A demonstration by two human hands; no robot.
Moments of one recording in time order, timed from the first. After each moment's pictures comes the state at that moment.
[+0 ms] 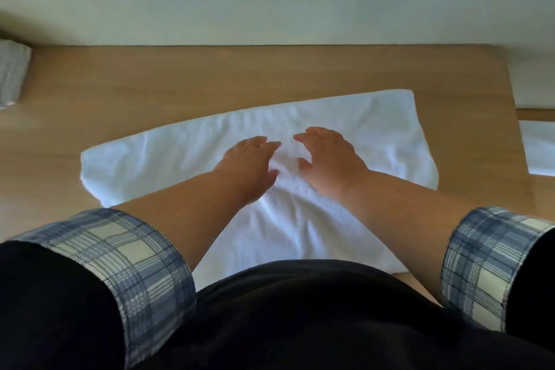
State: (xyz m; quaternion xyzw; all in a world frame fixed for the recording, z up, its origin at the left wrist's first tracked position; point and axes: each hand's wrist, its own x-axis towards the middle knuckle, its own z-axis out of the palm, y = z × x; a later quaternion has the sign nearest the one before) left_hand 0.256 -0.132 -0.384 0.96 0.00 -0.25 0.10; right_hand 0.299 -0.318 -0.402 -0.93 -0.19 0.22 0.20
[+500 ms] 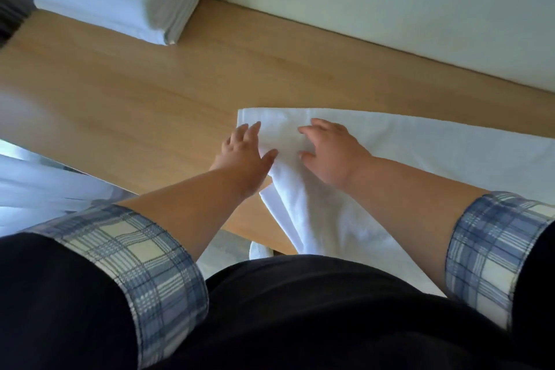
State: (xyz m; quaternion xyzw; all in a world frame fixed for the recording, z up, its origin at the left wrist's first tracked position) left_hand 0.117 0.155 -0.400 0.92 0.28 -0.13 0.24; right_hand 0.227 -0.013 -0.382 -0.90 -0.33 0.26 0.13
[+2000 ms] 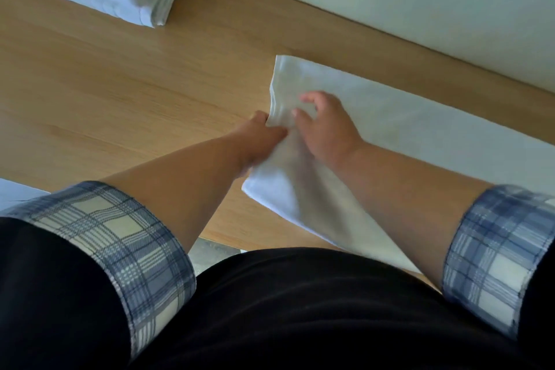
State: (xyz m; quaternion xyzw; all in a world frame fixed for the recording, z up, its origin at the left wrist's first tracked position) left_hand 0.168 0.231 -0.408 0.68 0.32 -0.23 0.62; right_hand 0.232 0.090 -0.391 -0.91 -0.15 0.17 0.34
